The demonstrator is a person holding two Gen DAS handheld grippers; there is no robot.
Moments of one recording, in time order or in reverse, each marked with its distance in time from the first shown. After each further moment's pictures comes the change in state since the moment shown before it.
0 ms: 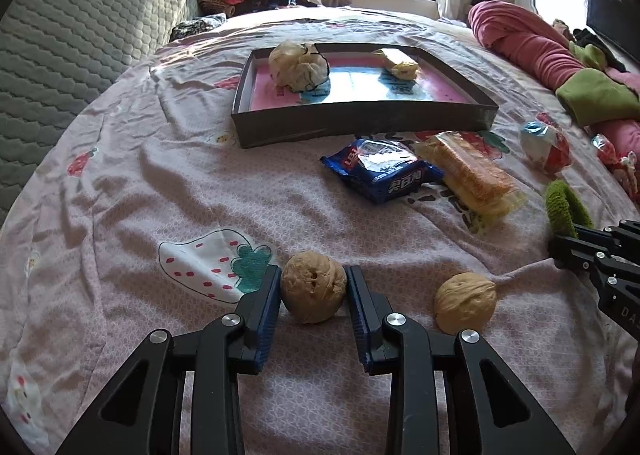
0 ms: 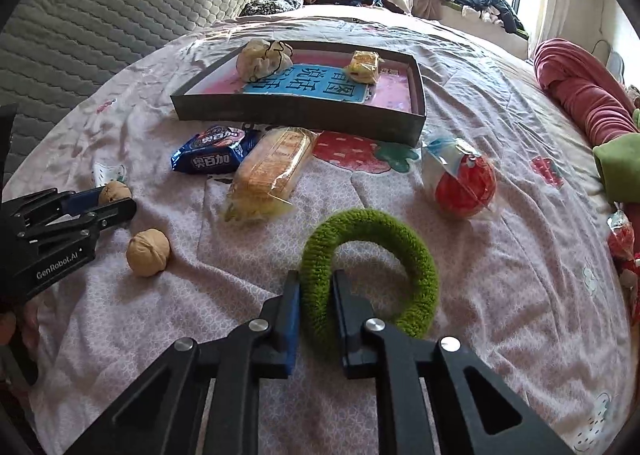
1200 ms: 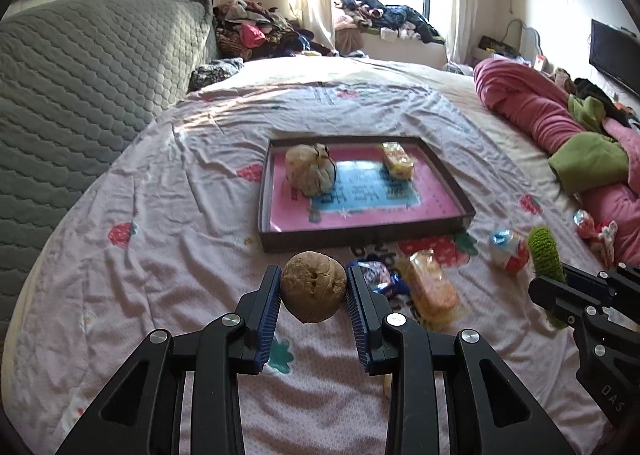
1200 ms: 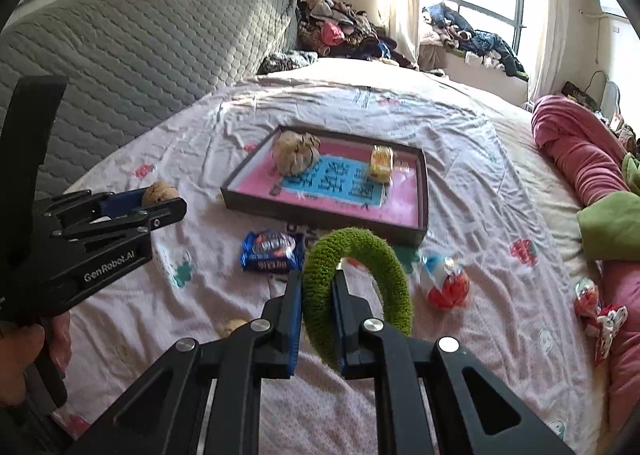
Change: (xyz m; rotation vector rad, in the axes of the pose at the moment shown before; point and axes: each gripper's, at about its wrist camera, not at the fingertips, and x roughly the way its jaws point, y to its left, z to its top) left arm -0.089 0.003 0.078 -0.053 -0.146 0.023; right arm -0.096 0.036 0.064 -0.022 -0.182 0.015
